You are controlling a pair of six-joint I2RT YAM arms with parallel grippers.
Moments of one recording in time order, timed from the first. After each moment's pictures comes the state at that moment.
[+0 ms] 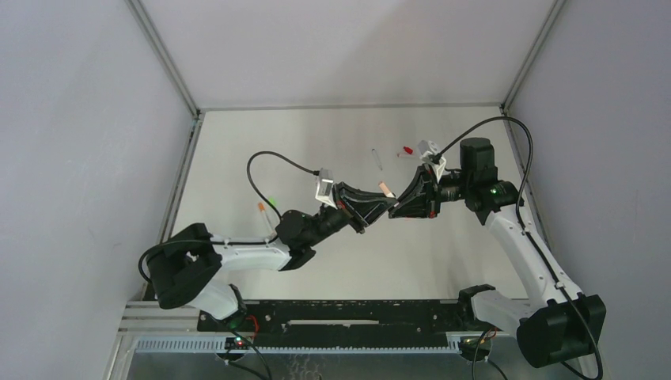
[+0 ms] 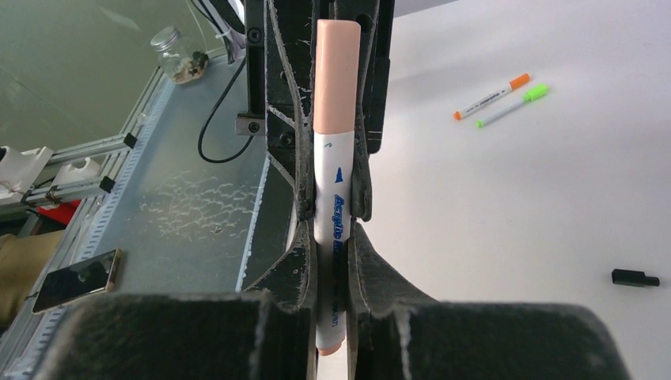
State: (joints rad) left arm -1.05 1.48 0.63 1.37 0.14 -0.58; right arm 0.21 1.09 0.97 -0.47 -1.44 -0.27
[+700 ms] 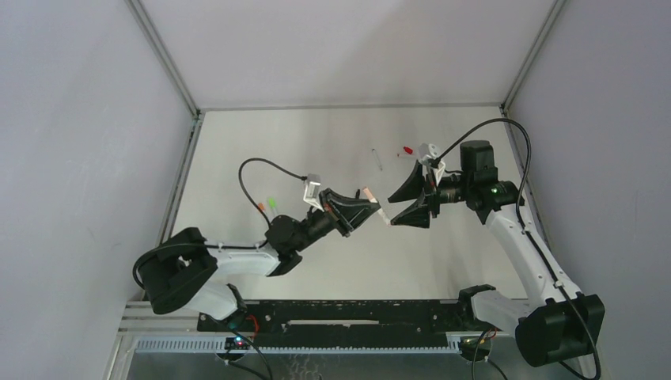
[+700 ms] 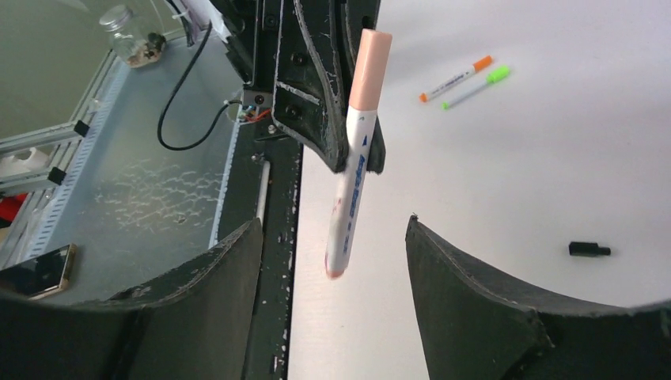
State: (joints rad) left arm -0.98 1.44 0.50 1.37 0.13 -0.67; right arm 0.19 1.09 0.97 -0.55 -1.37 -0.40
